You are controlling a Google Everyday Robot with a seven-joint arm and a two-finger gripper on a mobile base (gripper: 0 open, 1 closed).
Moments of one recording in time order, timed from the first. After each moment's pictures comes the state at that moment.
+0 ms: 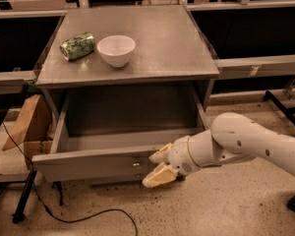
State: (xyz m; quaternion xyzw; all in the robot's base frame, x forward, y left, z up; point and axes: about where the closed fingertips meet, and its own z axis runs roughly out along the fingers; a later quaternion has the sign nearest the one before) arm 0.464 -0.024 0.664 -0.54 0.74 0.28 0.29
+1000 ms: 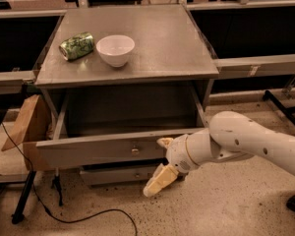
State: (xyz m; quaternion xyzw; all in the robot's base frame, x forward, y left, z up) arm 0.468 -0.020 0.665 -0.54 0.74 0.28 0.29
